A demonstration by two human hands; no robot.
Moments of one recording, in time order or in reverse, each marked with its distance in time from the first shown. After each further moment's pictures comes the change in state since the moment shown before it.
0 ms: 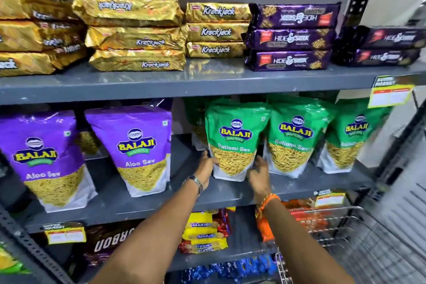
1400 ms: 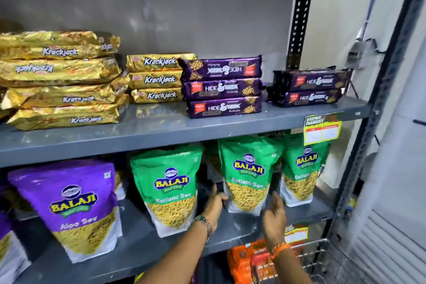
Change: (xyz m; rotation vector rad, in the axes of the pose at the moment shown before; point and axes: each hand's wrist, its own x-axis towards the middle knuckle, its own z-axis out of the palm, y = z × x) left_hand -0.007 0.012 0.150 0.073 -0.089 -0.101; right_hand 0.026 0.015 -0.141 0.237 0.340 -0.052
